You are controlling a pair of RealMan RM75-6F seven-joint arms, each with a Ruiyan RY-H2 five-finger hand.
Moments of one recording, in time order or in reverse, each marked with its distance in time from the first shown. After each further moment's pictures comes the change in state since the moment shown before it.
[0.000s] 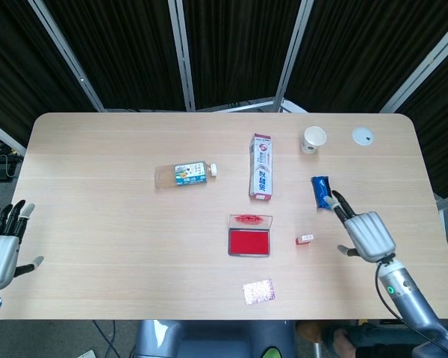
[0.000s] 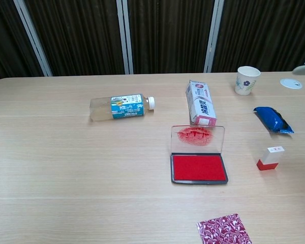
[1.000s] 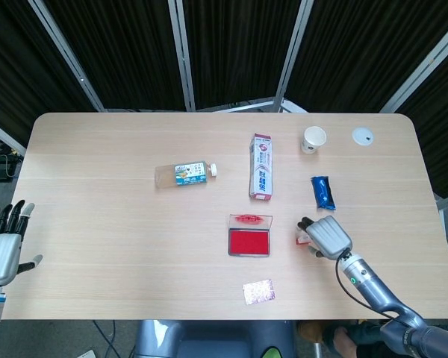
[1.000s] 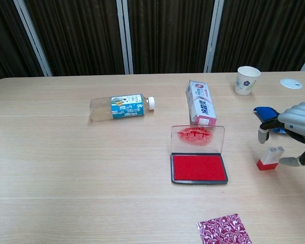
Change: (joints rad) left arm -0.013 -0.039 -0.009 0.037 -0.051 -0.016 0.048; right arm 0.118 -0.258 -0.104 0.332 -0.059 -0.067 0.084
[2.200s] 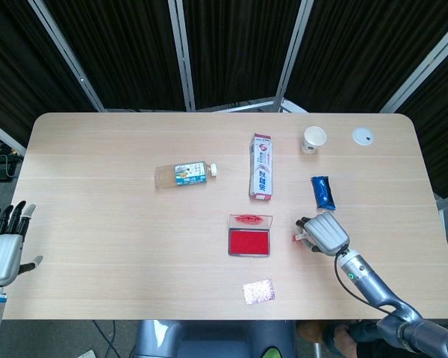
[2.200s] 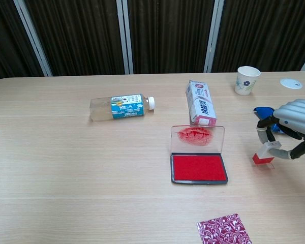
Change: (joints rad) left arm -0.003 -0.004 0.006 0.001 -0.007 -0.002 0.017; right arm 0.031 -0.058 -0.030 0.120 -0.023 0.080 0.131
